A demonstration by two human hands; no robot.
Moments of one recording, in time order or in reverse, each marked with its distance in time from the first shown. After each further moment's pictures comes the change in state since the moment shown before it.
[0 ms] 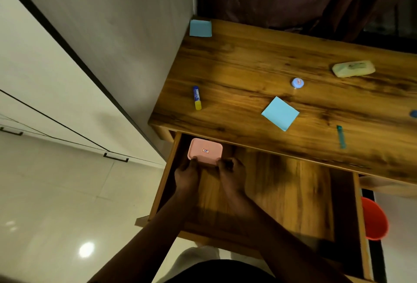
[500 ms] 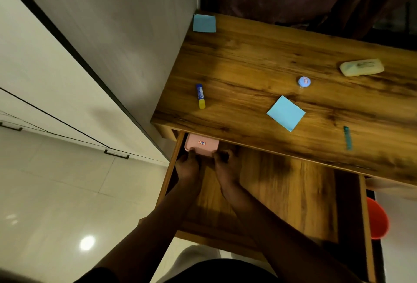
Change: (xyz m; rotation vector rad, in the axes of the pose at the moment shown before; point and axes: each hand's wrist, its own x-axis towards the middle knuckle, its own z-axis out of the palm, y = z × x) left_hand 0.028 0.016 0.008 -0.067 0.069 0.031; right_hand 0.017 -0.014 0.029 -0.028 -0.012 0.016
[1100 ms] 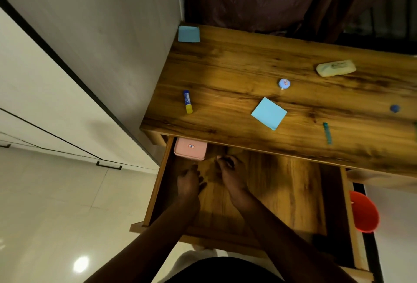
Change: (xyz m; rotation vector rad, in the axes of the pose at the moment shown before) left_hand -0.047 -0.017 0.008 -0.020 -0.069 -0.158; right_hand -0.010 0.011 -0.057 0.150 -0.057 -0.006
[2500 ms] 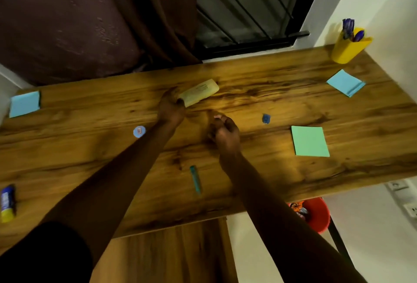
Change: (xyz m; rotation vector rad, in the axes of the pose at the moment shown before) left_hand 0.037 0.099 0.538 0.798 -0.270 0.962; right_hand 0.259 -0.087 -0.373 0.742 0.184 -0.080
